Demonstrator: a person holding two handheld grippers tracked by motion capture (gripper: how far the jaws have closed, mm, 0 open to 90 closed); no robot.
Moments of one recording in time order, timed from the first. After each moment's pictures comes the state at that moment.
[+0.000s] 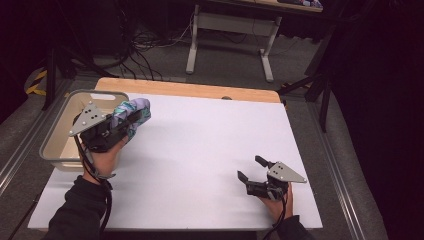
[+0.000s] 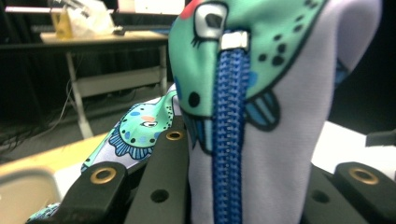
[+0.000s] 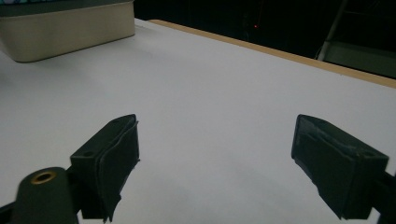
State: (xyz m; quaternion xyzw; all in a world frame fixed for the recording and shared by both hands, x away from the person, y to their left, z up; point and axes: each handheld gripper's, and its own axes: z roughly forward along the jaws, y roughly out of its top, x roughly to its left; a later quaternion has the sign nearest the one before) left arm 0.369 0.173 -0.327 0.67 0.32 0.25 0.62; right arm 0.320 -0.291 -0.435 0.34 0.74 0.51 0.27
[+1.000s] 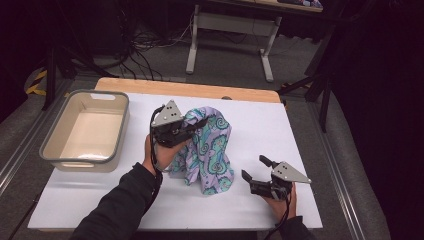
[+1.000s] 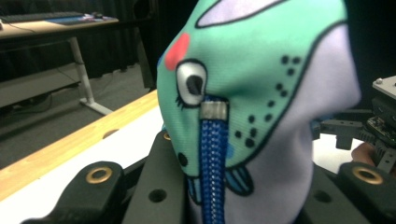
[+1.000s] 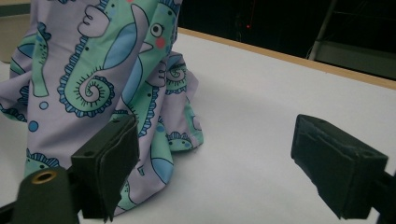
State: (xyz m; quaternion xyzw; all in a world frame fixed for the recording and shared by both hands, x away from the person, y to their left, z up) left arm 0.404 0.042 -0.336 0.74 0.22 0.16 0.61; right arm 0.320 -0.301 -0.434 0.34 0.74 0.51 0.28
